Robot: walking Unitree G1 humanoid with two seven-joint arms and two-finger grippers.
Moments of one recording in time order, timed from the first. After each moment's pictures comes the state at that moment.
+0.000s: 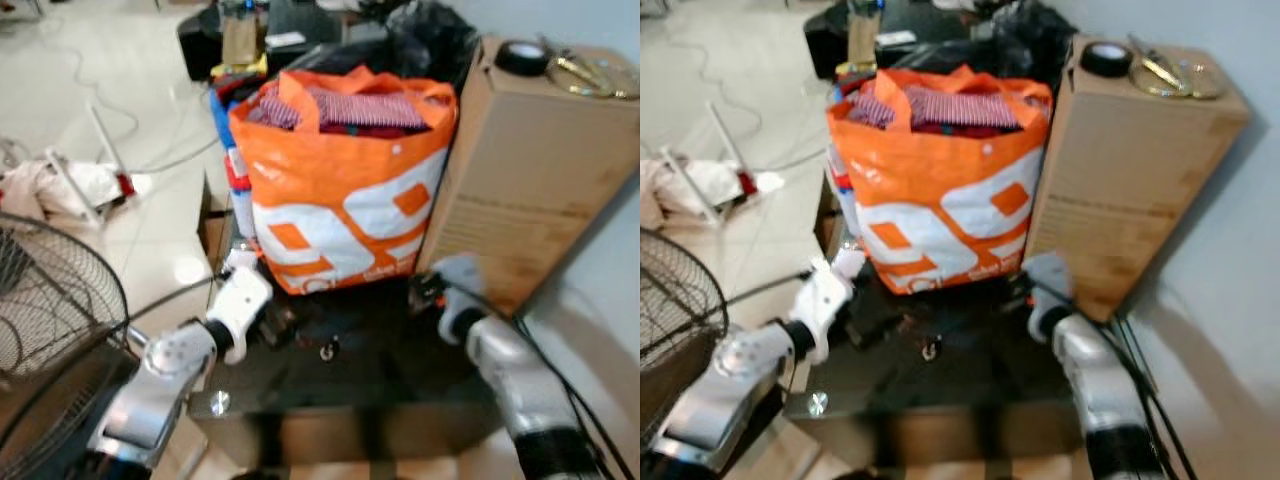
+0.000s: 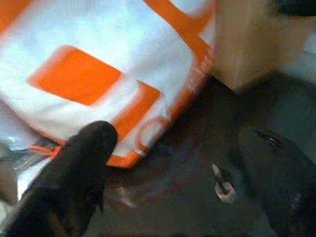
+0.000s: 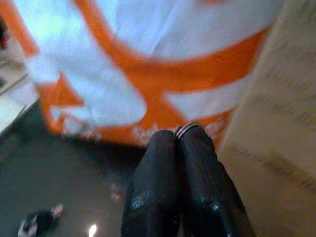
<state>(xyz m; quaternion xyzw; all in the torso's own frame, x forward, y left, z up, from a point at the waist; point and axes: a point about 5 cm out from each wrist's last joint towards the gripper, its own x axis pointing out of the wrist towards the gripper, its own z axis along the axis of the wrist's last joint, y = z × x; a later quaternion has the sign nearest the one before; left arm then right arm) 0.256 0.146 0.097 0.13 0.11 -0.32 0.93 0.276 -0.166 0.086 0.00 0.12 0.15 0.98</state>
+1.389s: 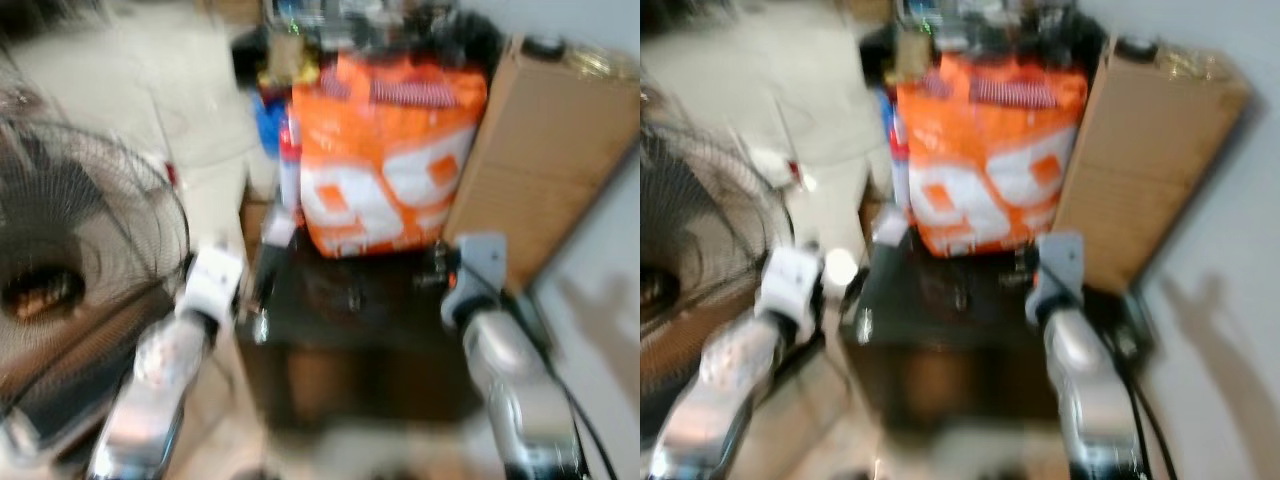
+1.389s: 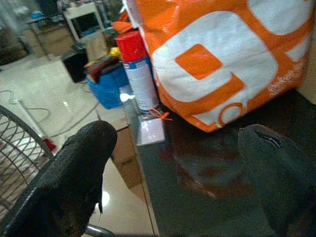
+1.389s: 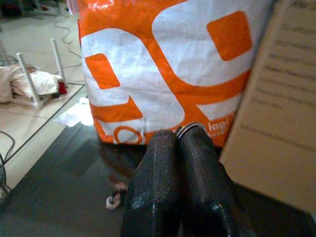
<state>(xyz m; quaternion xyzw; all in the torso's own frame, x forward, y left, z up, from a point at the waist) 0.260 0.158 0.118 0.15 0.05 -0.14 0.98 0.268 -0.147 0.112 0.00 0.09 0.07 0.99</state>
